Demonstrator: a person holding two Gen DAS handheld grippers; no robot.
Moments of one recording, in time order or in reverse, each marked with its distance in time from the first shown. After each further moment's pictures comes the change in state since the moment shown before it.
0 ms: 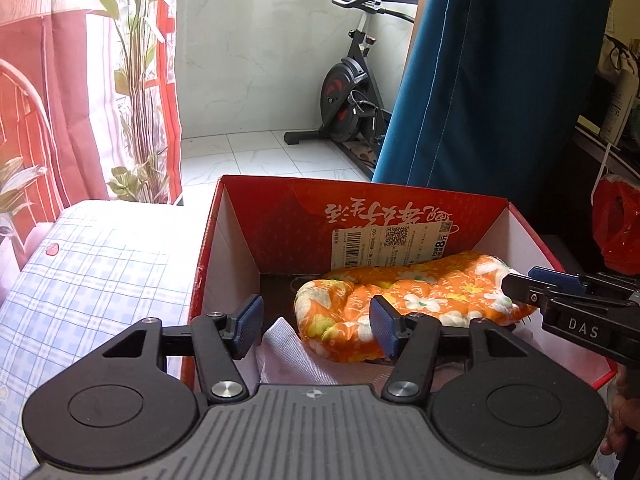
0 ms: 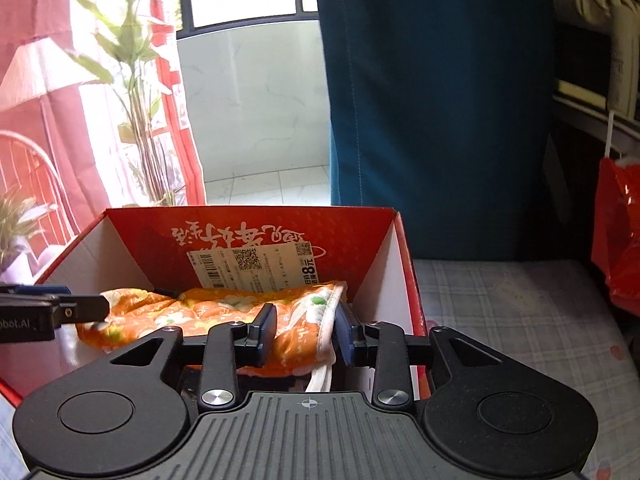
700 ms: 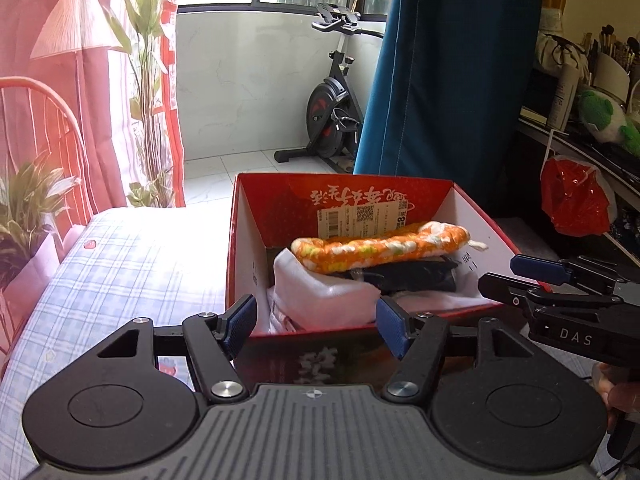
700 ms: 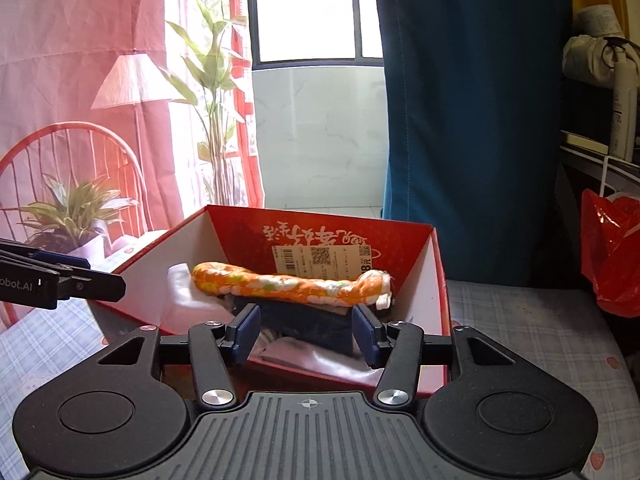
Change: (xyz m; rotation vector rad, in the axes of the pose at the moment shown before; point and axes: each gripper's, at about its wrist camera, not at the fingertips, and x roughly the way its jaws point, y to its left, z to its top) left arm -0.105 -0.007 -0.052 0.051 -0.053 -0.019; right arm -0.096 0.015 -0.044 -0.081 -0.122 0.152
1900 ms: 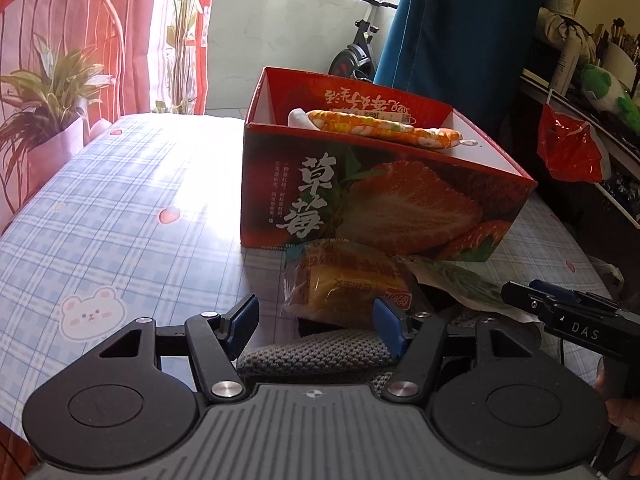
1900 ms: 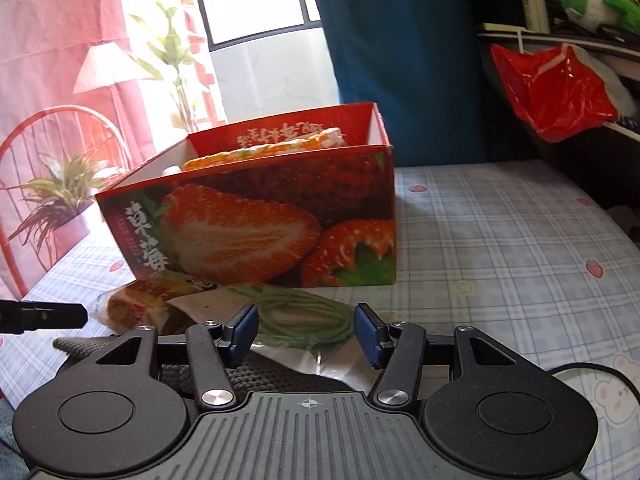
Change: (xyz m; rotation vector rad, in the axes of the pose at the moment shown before) left arm -0.035 -0.004 -0.111 -0.108 0.073 0.016; right arm -0.059 -0.012 -0.118 0.196 0.081 -0.046
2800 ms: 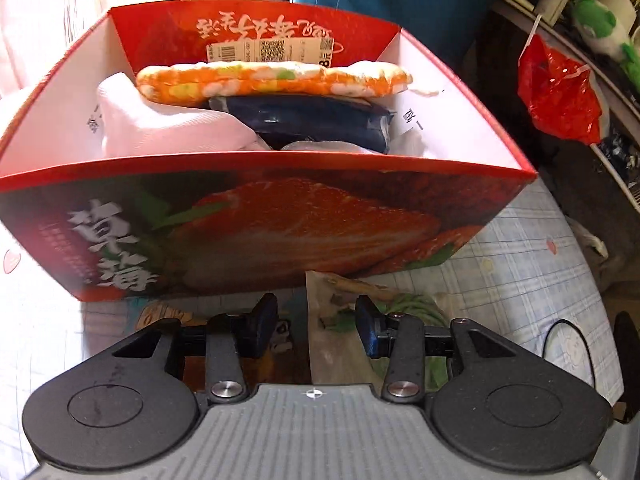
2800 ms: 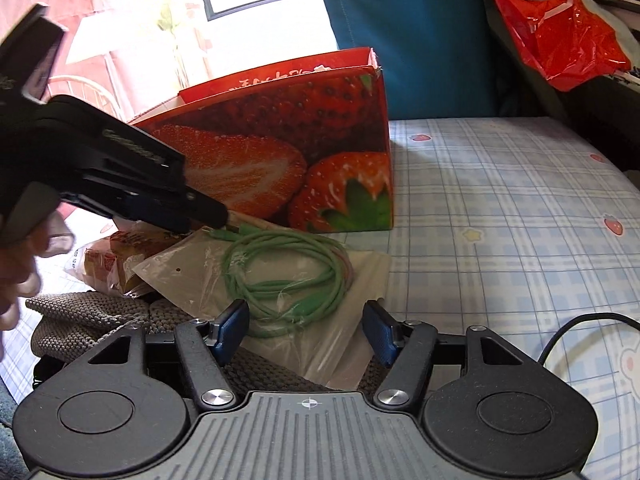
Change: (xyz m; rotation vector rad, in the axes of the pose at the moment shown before) left arm 0.131 -0.073 0.066 0.069 0.290 -0.152; right arm 0.024 -0.013 -0.021 0.003 0.097 0.032
